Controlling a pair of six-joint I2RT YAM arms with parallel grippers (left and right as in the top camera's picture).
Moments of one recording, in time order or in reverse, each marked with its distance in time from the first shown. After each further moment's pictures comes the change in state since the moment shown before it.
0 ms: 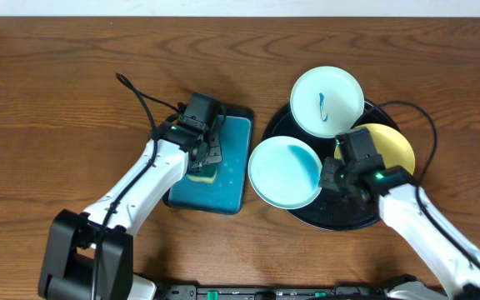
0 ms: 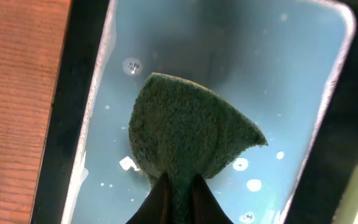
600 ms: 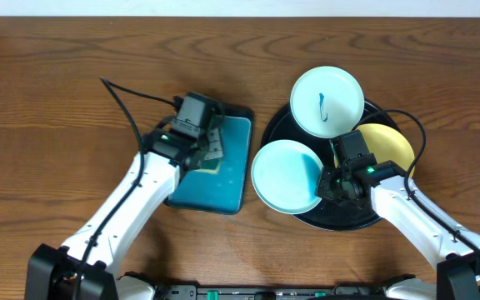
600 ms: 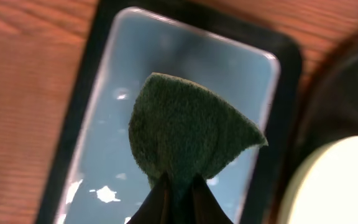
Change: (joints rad) left arm -0.021 -0.135 0.000 0.025 0.000 -0.037; right arm 0.000 0.117 0.000 -0.066 -0.109 0.073
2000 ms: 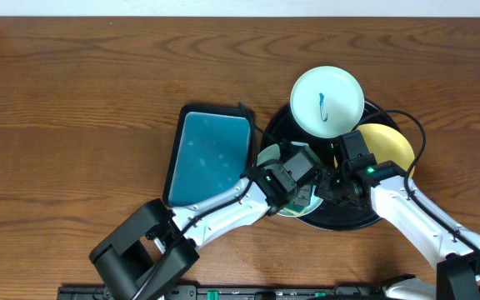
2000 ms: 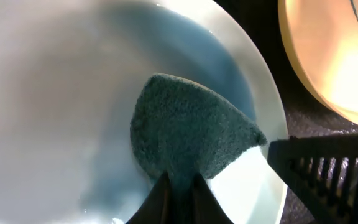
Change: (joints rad) left arm -0.534 0.309 0.000 0.346 0.067 -0.187; right arm 0.000 0.000 -0.001 -0.002 -0.004 0.001
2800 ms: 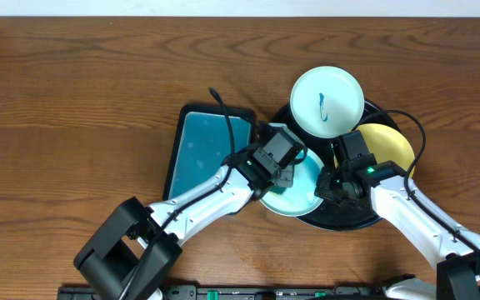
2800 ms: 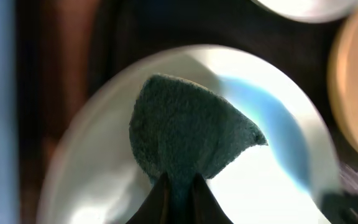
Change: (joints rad) left arm 0.111 -0.054 0.000 -0.043 -0.030 0.055; right arm 0.000 0.000 0.000 0.000 -0.002 0.000
